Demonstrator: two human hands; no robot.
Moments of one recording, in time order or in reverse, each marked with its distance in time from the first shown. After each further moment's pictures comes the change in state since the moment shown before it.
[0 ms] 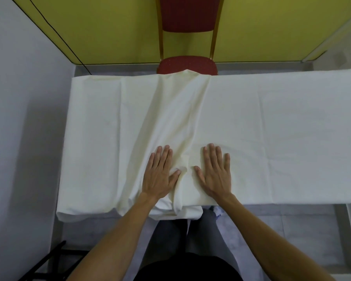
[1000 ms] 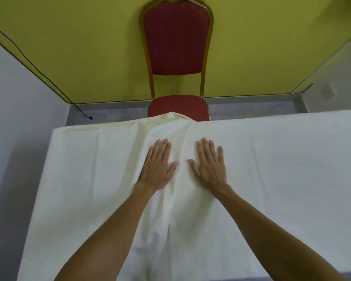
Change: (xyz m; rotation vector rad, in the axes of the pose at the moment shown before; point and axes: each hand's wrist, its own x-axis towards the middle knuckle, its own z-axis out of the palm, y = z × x) left_hand 0.220 -0.019 -0.023 0.013 0.057 0.039; right_hand 0.207 0.048 -0.026 -0.005 0.026 -0.005
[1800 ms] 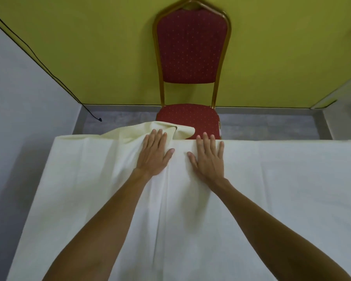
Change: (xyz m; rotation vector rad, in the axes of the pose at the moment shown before) left_hand 0.094 -0.043 -0.022 -0.031 -0.020 -0.118; right_hand 0.101 -0.006 -0.017 -0.004 0.005 -0.046
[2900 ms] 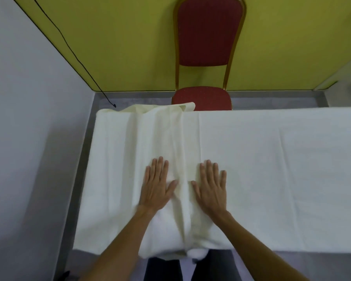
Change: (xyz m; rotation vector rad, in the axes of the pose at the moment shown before) left_hand -0.259 -0.057 0.024 -0.025 0.005 -0.033; right_hand -0.223 -0.130 0.044 0.059 -0.033 0.046
